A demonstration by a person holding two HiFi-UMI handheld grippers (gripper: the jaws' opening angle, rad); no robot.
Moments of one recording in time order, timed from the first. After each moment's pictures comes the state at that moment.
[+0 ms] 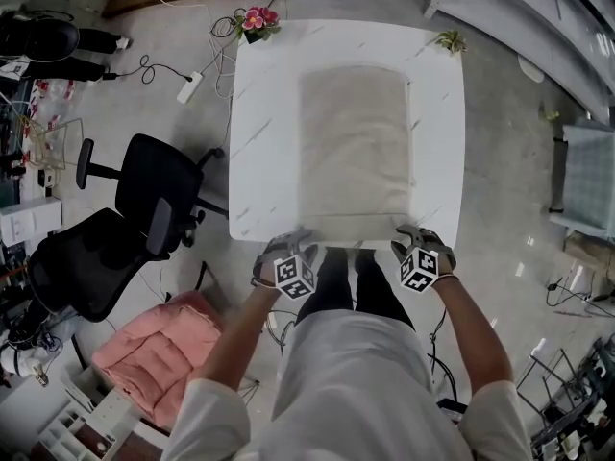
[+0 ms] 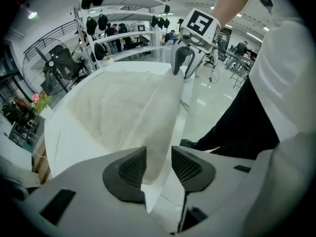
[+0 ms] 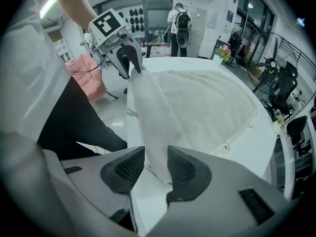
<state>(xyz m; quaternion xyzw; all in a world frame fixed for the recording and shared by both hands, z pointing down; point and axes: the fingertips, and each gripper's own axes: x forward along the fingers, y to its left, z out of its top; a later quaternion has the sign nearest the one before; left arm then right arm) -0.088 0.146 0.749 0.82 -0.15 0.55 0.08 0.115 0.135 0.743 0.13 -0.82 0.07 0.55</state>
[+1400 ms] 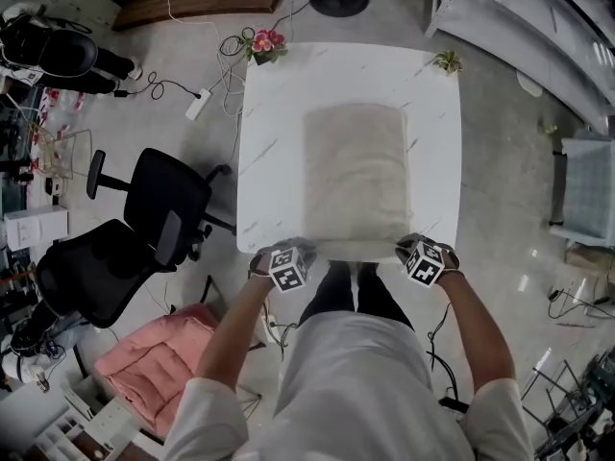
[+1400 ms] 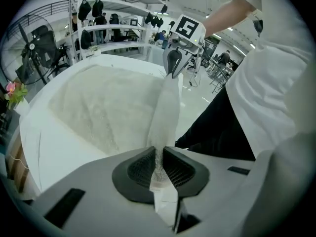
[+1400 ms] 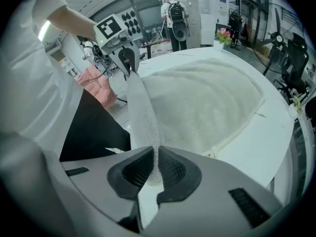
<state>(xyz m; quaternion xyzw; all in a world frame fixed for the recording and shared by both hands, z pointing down) -0.094 0.141 0.730 0.83 -0.03 0.54 0.15 0.120 0.127 0.731 0.07 -0.82 0.17 0.54</state>
